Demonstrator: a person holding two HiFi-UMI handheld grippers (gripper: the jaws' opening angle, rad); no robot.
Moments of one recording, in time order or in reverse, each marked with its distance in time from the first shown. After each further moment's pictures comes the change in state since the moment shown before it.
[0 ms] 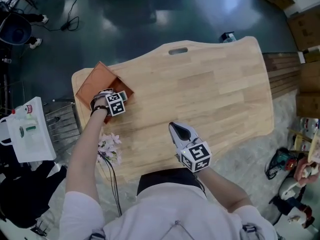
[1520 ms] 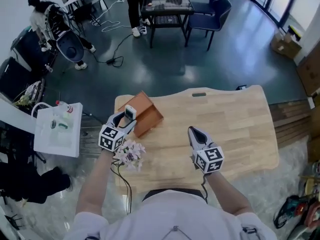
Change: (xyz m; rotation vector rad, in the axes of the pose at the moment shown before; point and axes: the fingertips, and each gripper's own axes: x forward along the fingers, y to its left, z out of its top) left arm -0.382 -0.065 -0.051 -0.790 -0.988 0.510; right arm -0.074 0.065 0.122 -0.173 -0.284 0.027
